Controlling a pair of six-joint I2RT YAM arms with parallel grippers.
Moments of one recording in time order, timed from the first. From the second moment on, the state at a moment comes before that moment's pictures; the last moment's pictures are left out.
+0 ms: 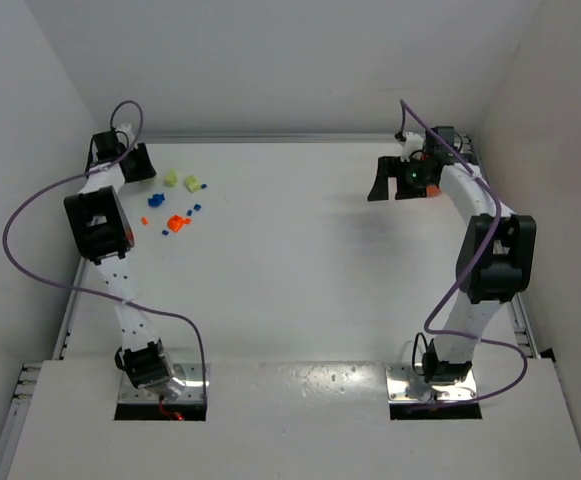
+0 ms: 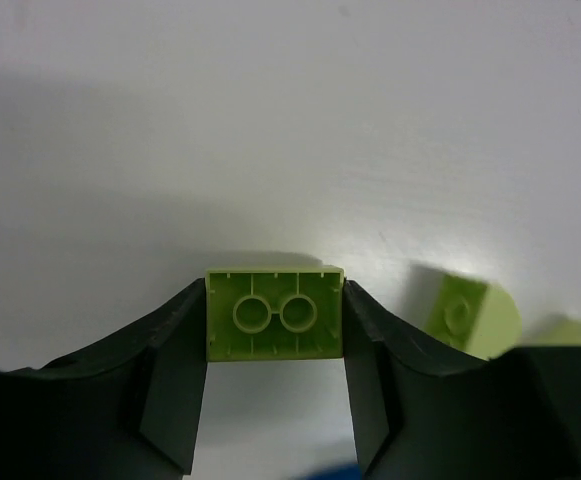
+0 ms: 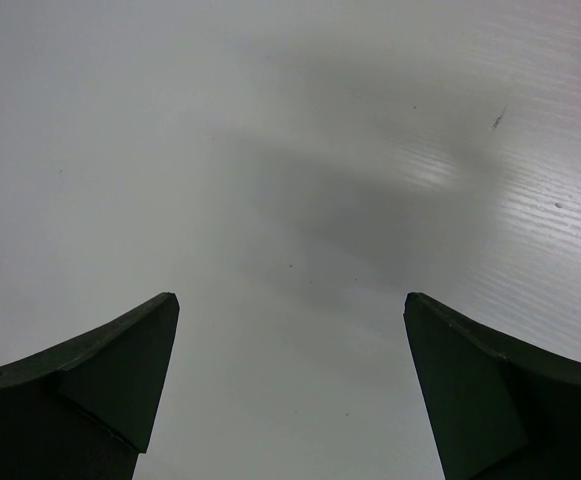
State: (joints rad) left arm 0.34 2.49 2.04 -0.24 0.24 0.01; right arm -0.04 1.87 1.46 -0.60 -0.50 -0.09
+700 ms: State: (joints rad) left arm 0.26 1.80 1.36 -0.20 0.87 -0.24; right arm 0.07 1.60 1.23 -0.51 -0.81 -0.15
